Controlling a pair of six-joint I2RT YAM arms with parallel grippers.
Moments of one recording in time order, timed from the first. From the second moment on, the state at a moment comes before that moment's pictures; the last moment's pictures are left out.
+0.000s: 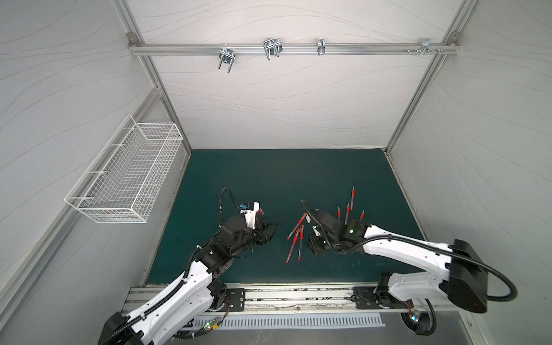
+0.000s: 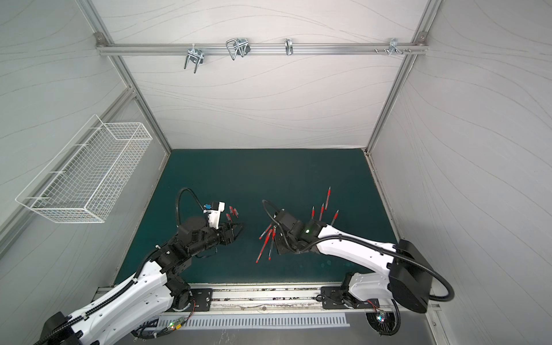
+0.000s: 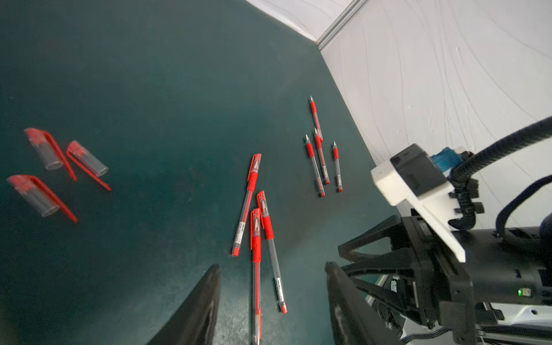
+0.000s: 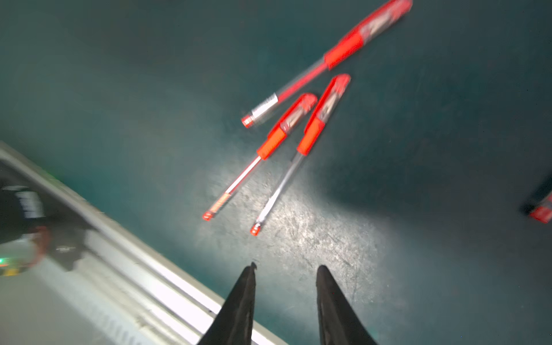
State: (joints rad) left arm -0.59 0.73 0.36 -0.09 0.23 -0.65; right arm 1.07 1.33 0.85 -0.65 0.01 0.63
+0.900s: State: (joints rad) left arm -0.59 0.66 0.34 -0.19 0.17 -0.63; right arm 1.10 1.73 1.01 -0.62 0.10 0.71
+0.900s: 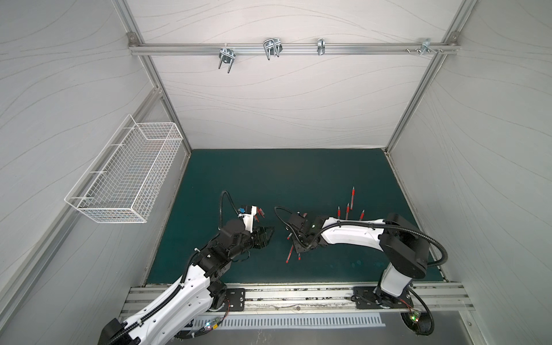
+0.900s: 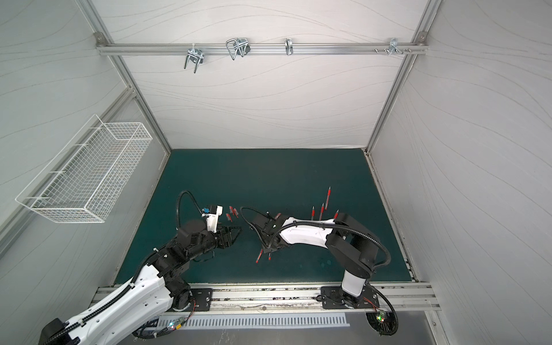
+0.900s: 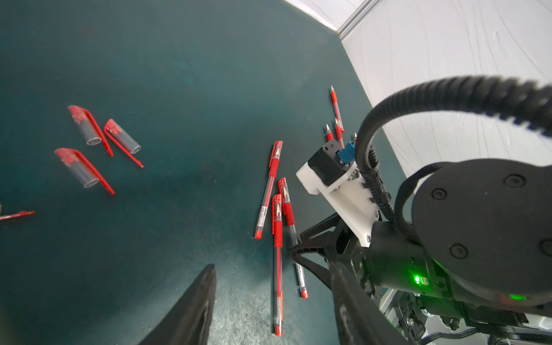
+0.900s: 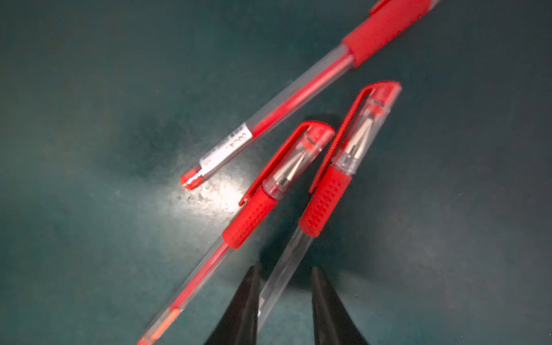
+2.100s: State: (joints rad) left arm -0.58 1.10 0.68 -0.03 0.21 -0.66; right arm 0.68 1.41 0.95 -0.56 -0.02 0.50
